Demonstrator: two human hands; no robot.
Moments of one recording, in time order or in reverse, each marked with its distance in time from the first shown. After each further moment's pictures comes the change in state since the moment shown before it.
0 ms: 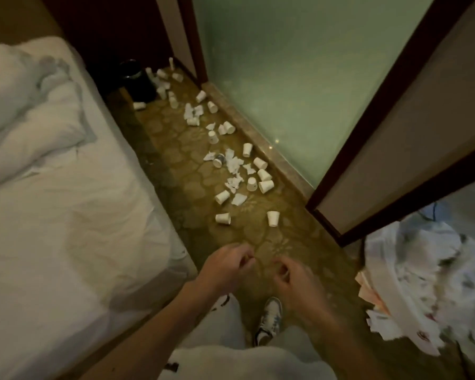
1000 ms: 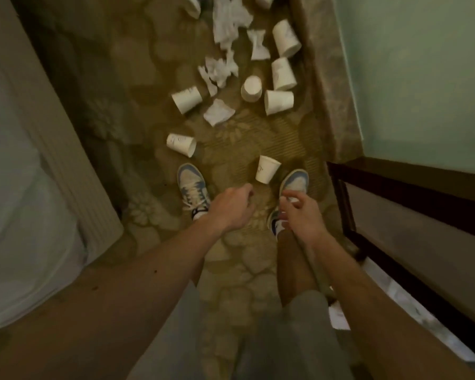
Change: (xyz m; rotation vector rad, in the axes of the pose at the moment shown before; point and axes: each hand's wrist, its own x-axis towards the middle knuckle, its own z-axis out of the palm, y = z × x) left_hand 0.487 -0.234 0.234 -0.282 -0.374 -0.567; right_hand 0.546 0.209 0.032 0.196 -0.226 0.649
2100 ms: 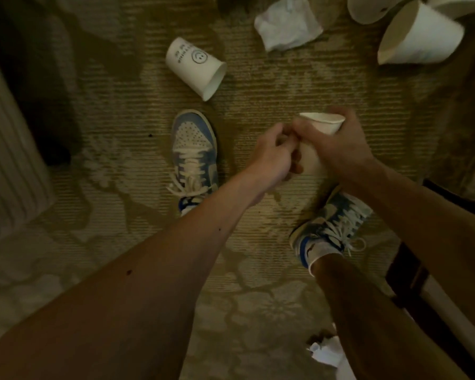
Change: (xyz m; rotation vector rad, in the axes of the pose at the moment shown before) left_hand 0.192 -0.105 0.054 -1.300 0.125 -0.249; right_hand 0.262 -0.021 0.123 -0.237 -0.053 -0.242
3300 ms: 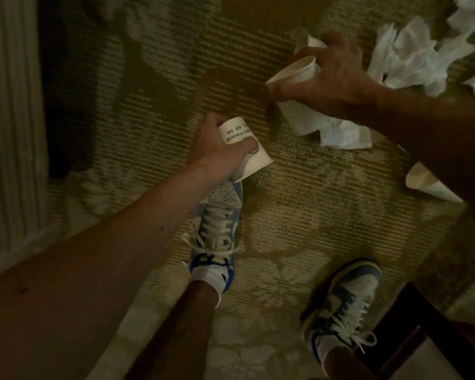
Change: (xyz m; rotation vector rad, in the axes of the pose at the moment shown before) left_hand 0.067 0.039 -0.178 -0.056 0.440 0.072; right_hand 0.116 -0.204 0.120 -1.021 -0.199 -0.527
